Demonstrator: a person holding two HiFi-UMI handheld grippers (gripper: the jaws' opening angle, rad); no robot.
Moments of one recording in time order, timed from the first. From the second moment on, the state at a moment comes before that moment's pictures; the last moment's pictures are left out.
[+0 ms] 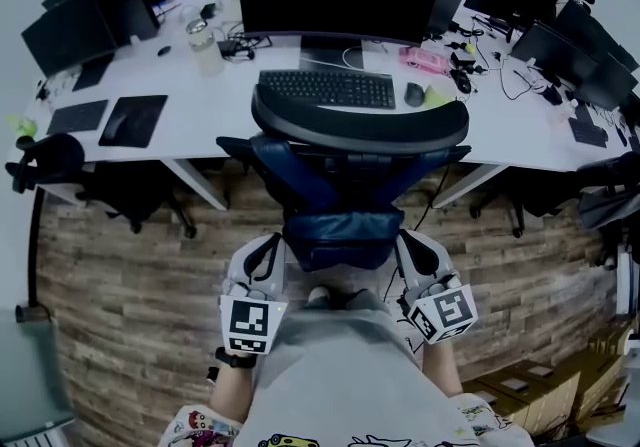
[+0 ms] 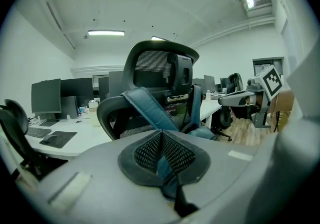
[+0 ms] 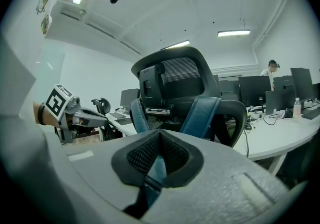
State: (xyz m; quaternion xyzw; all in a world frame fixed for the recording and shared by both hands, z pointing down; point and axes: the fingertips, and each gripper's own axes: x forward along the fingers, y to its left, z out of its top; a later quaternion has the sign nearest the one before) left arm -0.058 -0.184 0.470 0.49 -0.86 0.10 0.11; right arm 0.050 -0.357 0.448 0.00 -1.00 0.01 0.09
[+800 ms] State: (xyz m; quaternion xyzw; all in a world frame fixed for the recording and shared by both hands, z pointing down) left arm -0.059 -0.180 0.453 0.49 -0.86 0.09 0.08; right arm 0.044 -0.346 0.432 -0.01 -1.00 -0.02 0.08
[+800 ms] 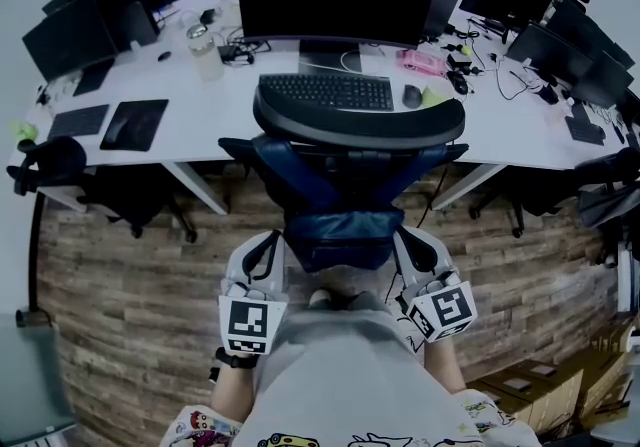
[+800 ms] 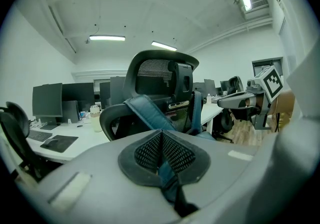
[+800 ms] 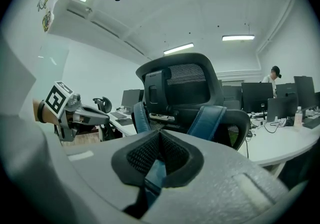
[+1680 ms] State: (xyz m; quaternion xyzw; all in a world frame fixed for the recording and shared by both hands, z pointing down) left arm -0.071 -0.168 0.448 0.49 -0.86 0.09 0.06; right arm 0.053 -0.354 0.433 0.00 -1.00 -0.01 0.08
